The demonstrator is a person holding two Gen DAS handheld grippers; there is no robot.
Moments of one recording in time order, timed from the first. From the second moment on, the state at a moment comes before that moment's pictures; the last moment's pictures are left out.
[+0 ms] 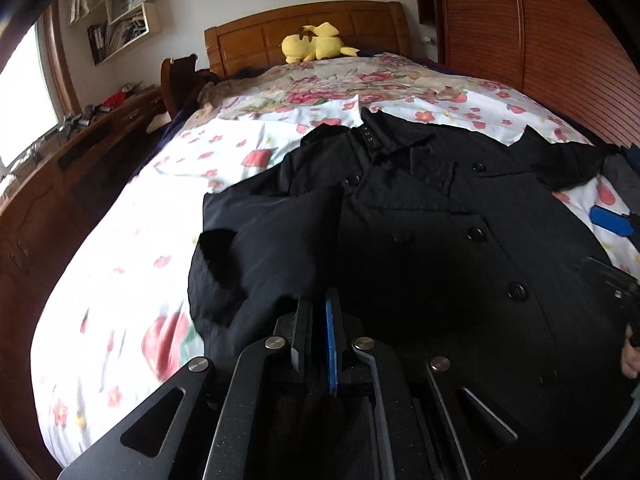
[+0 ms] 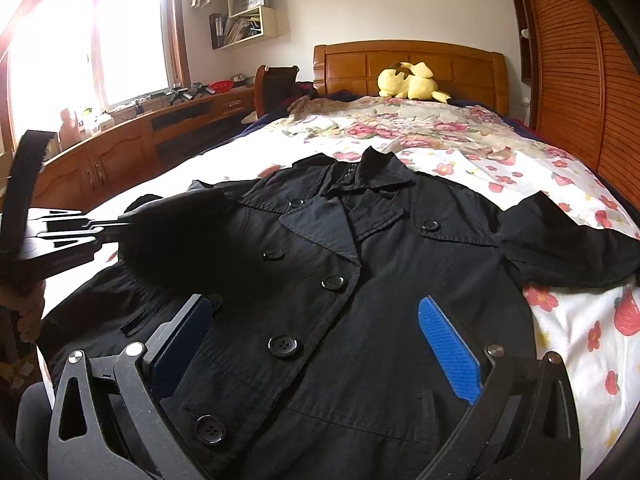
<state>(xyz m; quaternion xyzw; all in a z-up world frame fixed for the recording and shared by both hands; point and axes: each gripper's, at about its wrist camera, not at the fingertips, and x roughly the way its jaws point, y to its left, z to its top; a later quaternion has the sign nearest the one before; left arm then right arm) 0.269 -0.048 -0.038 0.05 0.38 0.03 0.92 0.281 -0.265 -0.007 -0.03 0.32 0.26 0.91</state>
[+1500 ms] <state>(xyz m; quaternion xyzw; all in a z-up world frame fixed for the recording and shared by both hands) 0.321 0.017 -0.112 -0.06 0.45 0.09 0.89 0.276 -0.242 -0.029 -0.06 0.34 0.28 0.89</state>
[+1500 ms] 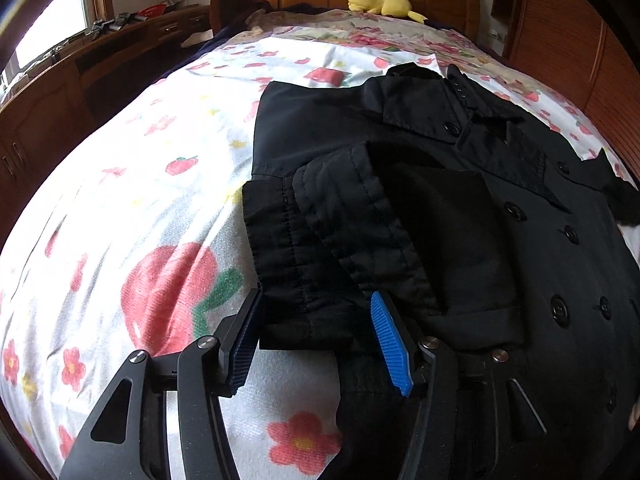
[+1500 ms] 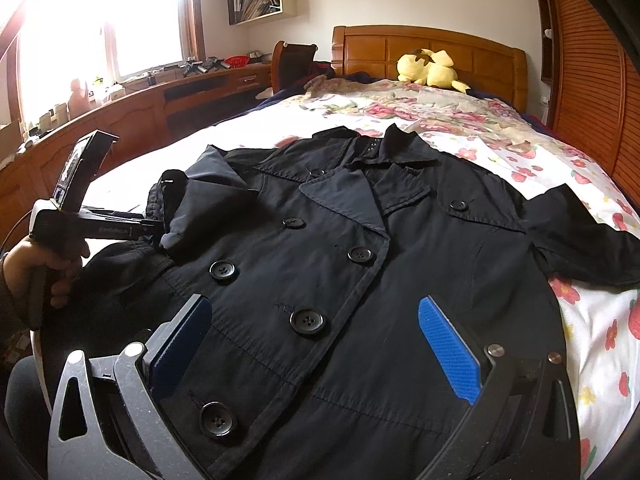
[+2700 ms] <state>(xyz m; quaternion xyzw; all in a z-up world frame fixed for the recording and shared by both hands) 0.239 -0.149 0.033 0.07 0.25 0.00 0.97 0.244 -0.340 0.003 -0.05 0.30 0.21 0.93</state>
